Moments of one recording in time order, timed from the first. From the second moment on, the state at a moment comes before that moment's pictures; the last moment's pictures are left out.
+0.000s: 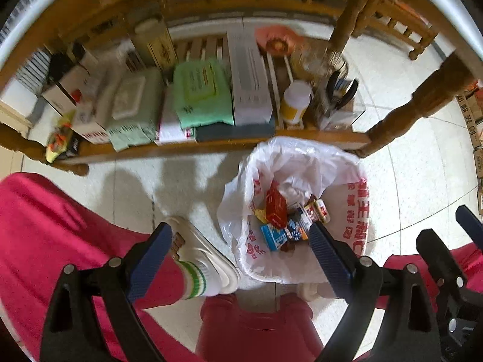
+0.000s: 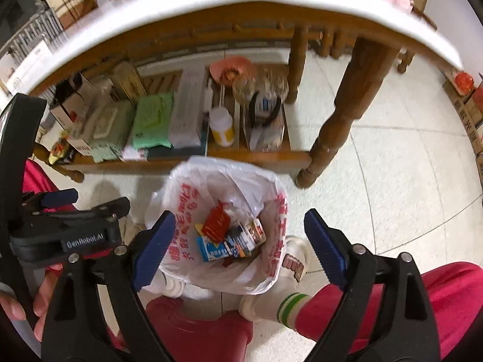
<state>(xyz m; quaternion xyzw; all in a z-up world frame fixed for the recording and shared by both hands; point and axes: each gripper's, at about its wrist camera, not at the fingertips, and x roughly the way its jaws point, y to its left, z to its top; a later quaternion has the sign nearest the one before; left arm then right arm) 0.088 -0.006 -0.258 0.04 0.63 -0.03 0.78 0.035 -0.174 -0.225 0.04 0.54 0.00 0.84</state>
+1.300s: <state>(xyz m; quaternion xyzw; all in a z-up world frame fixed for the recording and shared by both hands) -0.043 0.009 0.030 0.02 0.26 0.00 0.97 -0.114 -0.145 0.035 0.00 0.18 -0.06 0.98</state>
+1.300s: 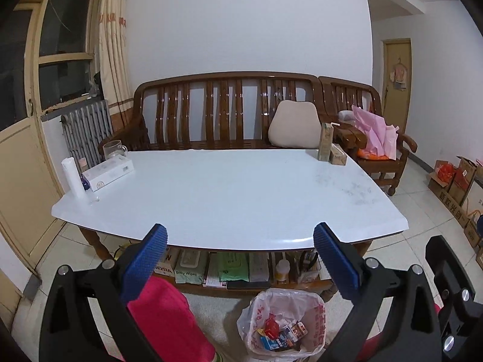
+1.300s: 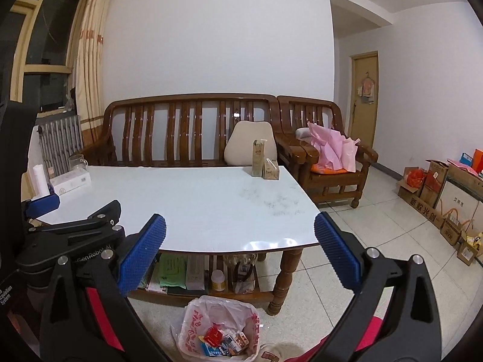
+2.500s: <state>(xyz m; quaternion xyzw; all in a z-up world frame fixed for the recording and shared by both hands) -0.038 0.017 0.029 0.02 0.27 0.00 0.96 -0.116 -0.132 0.046 -0.02 0.18 -0.09 0.98</state>
